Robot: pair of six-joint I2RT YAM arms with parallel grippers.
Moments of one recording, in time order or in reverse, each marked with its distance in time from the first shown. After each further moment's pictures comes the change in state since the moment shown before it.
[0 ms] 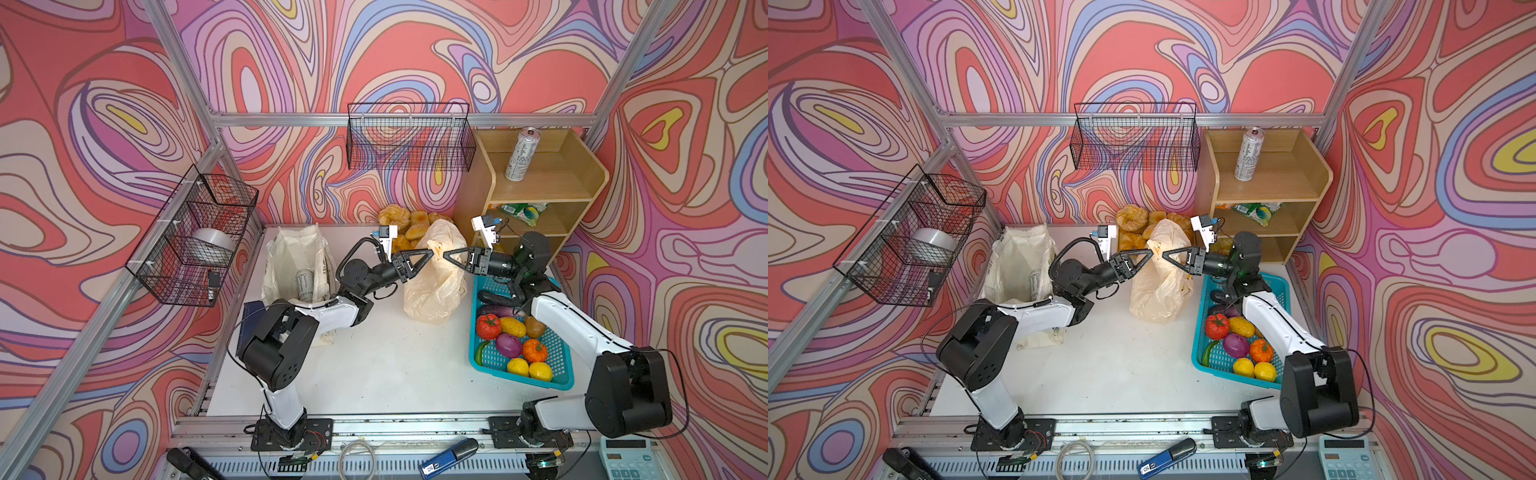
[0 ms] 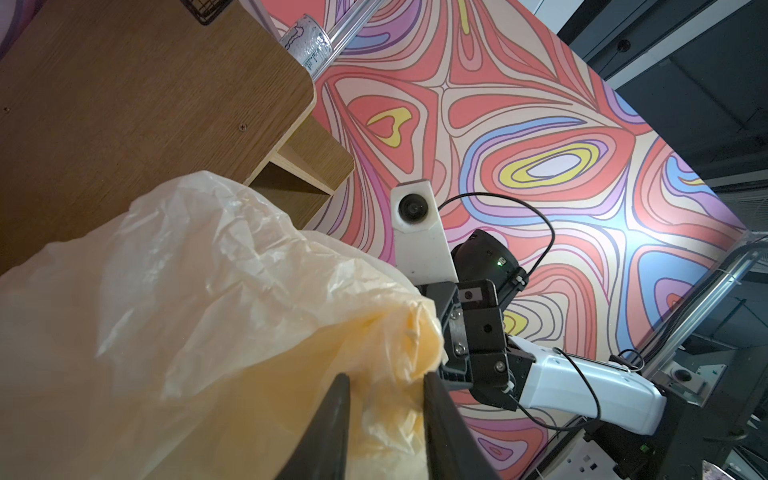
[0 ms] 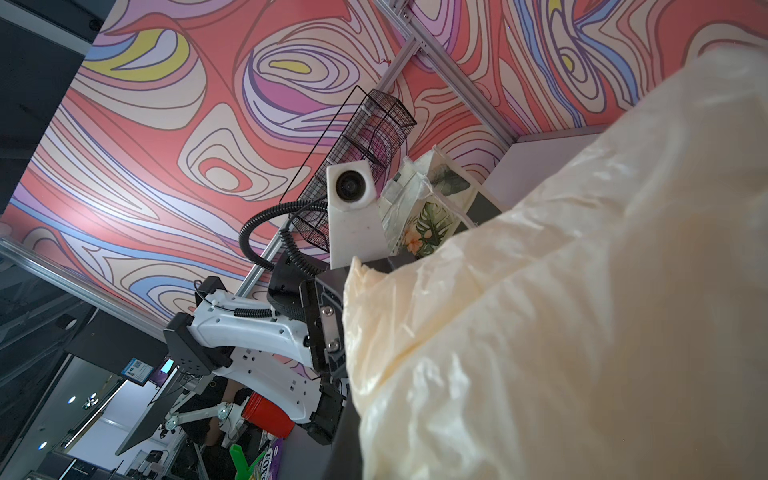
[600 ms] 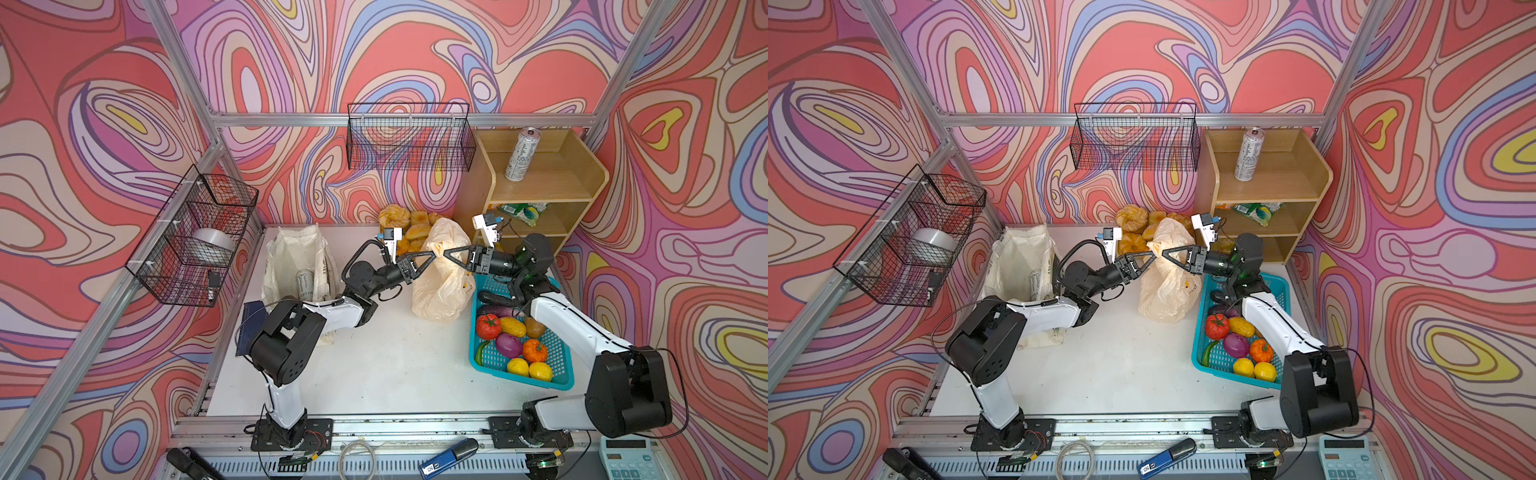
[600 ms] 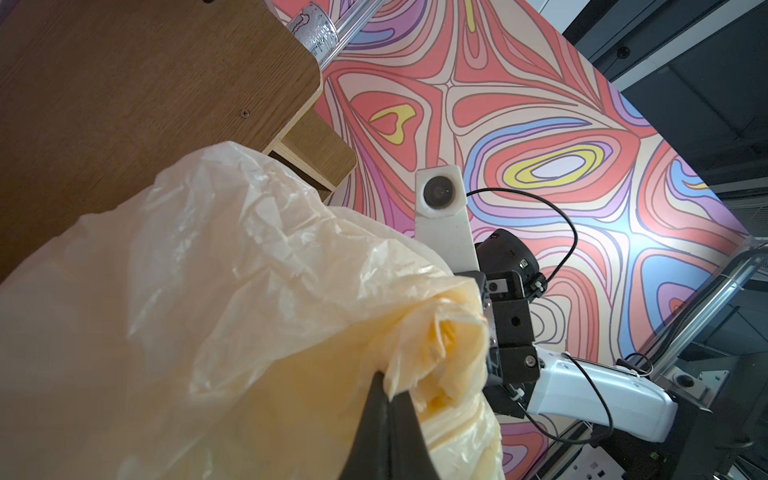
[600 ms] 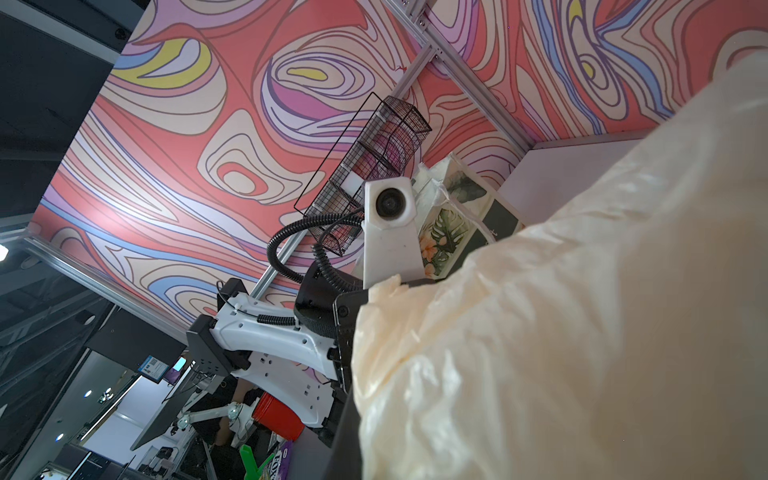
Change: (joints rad) left arm -0.016 0.051 0.010 0.041 -0.028 -0.008; right arm 0.000 0.000 -0.015 0.139 -0.016 0.118
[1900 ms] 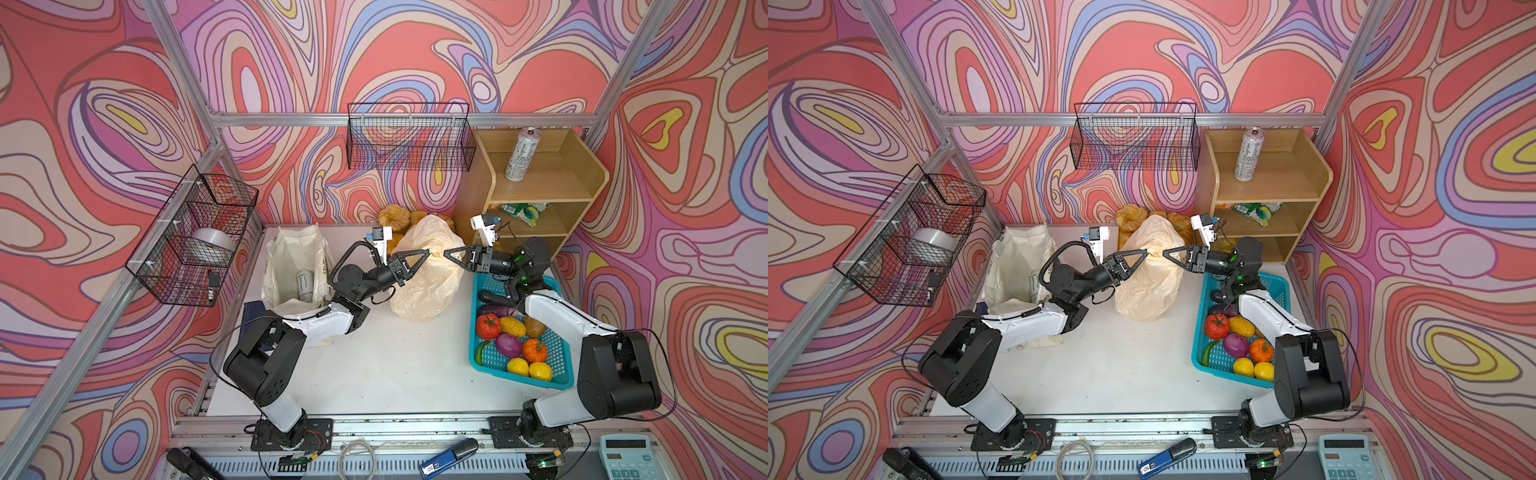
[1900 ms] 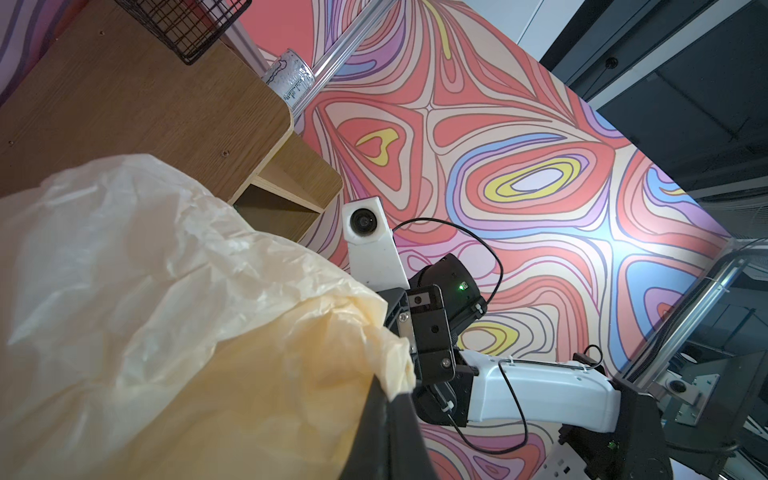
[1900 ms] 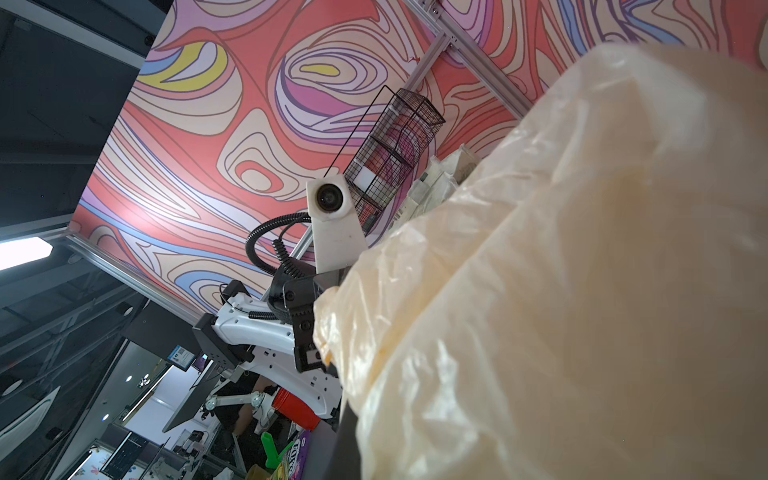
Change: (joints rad) left arm 0.002 -0.176 -0.093 -0.056 -0.044 0.024; right arm -0.024 0.090 -0.021 0.217 -0.060 0.134
